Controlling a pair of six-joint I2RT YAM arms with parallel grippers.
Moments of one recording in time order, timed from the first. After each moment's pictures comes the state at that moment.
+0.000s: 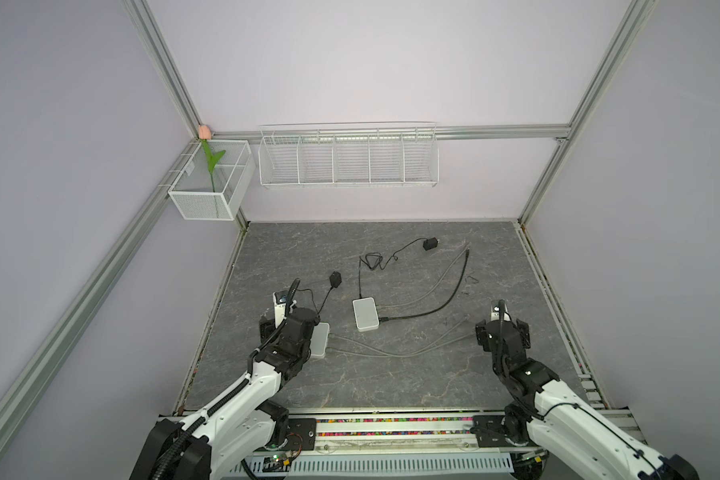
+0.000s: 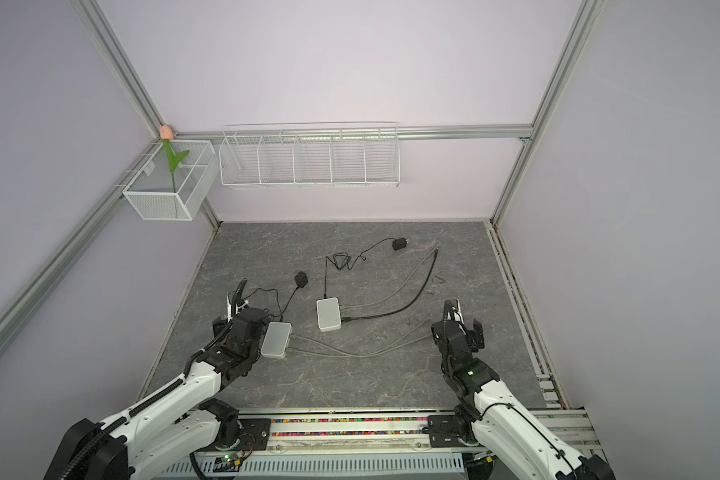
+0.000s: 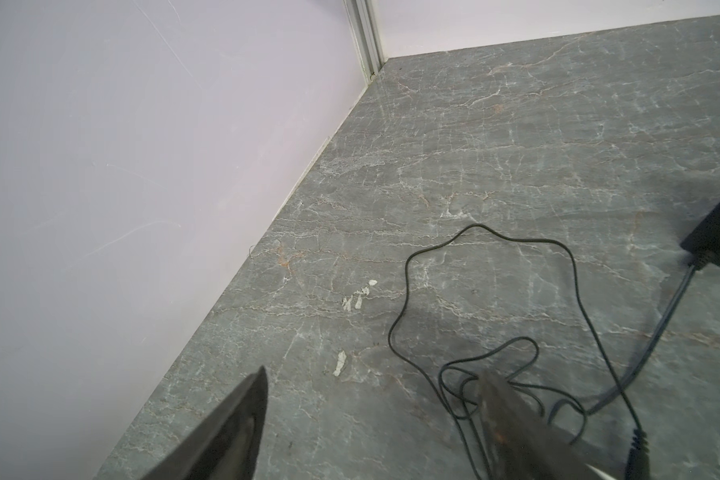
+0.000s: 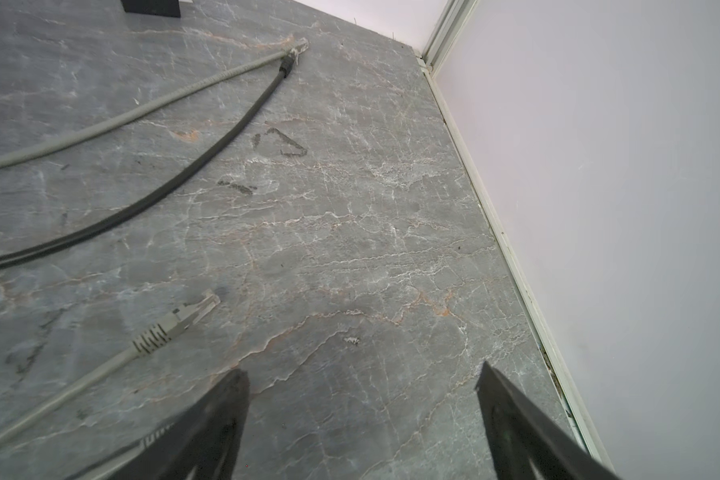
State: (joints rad) left arm -0.48 0.96 0.35 -0.08 -0.88 -0.27; right arm 0.45 0.72 0.24 -0.15 0.71 0.06
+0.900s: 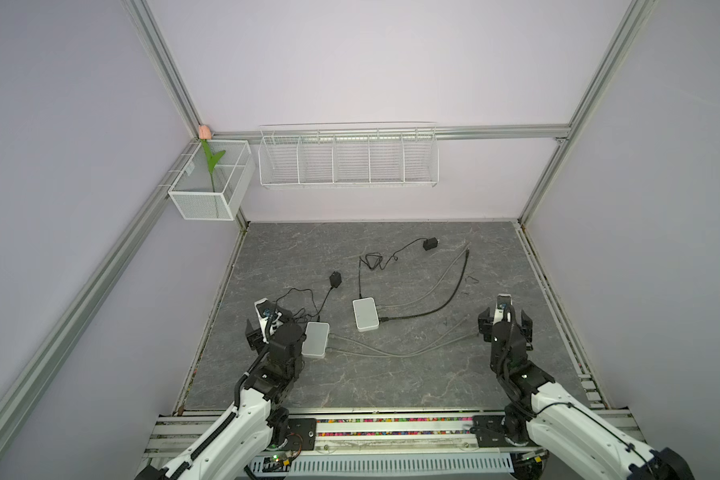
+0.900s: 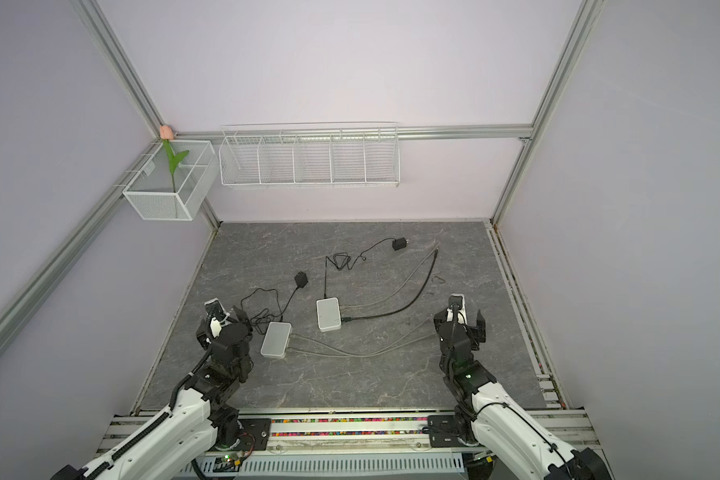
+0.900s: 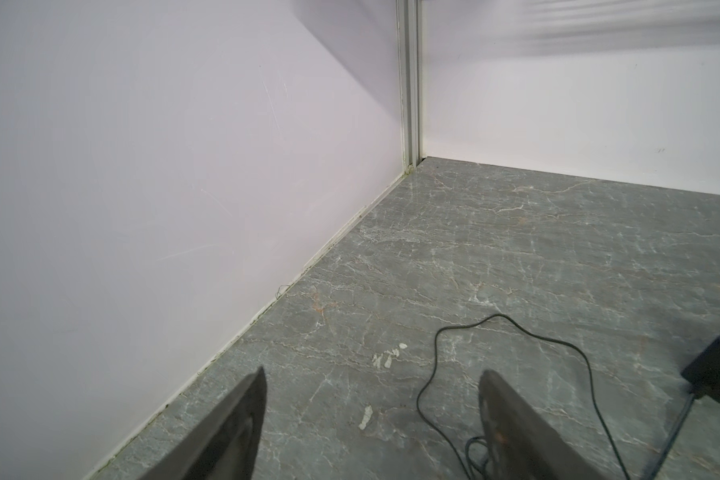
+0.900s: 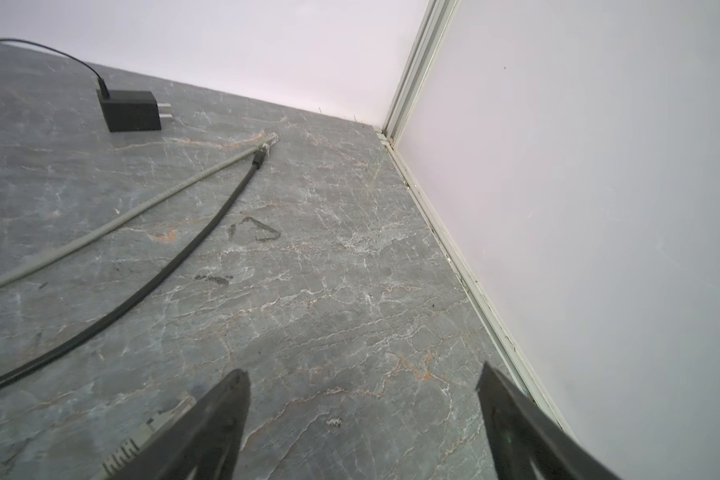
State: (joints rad) left arm -0.48 0.70 0.18 0.18 -1.01 -0.18; right arm 0.44 0.71 0.14 0.23 0.78 -0.06
